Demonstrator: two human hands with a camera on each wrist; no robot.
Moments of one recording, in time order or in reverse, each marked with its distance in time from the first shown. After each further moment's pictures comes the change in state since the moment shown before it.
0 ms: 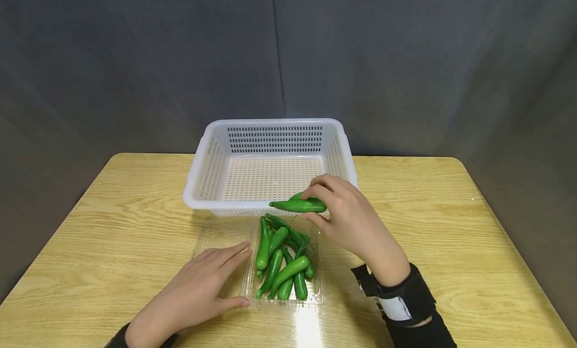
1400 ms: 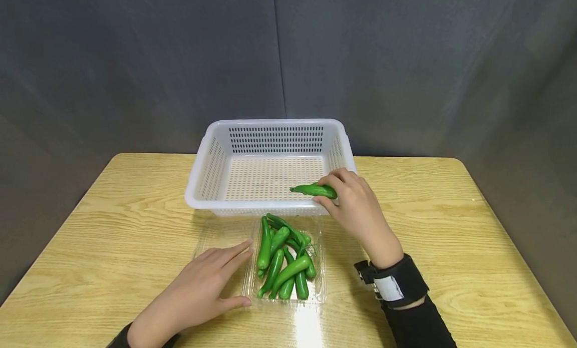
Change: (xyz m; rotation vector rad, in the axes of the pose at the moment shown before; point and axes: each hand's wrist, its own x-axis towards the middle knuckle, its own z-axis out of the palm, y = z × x) left_hand 0.000 0.001 0.001 0.014 -0.004 -0.004; right_hand -0.001 0.036 0.022 -0.050 0.047 0.208
